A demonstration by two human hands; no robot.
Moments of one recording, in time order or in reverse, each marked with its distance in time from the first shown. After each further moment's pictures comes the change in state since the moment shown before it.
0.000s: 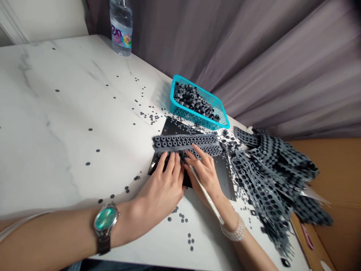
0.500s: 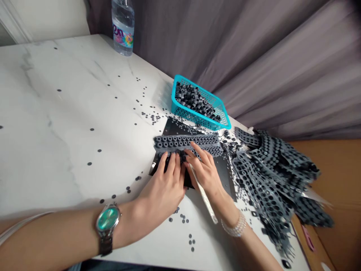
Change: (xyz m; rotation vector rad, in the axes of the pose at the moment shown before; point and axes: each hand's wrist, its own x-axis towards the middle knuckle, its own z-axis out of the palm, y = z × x) left_hand -0.002 0.002 0.003 0.007 0.002 0.006; right_hand 0.006 0.006 0.002 -0.033 -0.080 -0.091
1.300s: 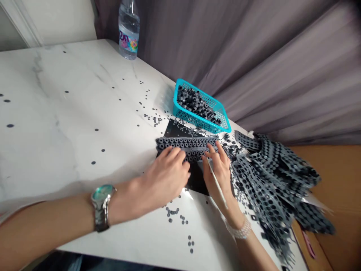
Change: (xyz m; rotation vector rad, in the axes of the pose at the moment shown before) left_hand 0.025 -0.039 -0.022 -0.350 0.015 0.015; right_hand -0.010 0.018 -0.003 -0.044 0.197 0.383
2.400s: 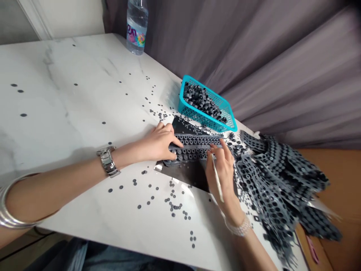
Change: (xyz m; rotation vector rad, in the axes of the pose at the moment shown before) left_hand 0.020 -0.070 0.003 -0.399 -0.209 -0.282; right_hand 0.001 -0.012 0.004 -0.044 -0.013 0.029
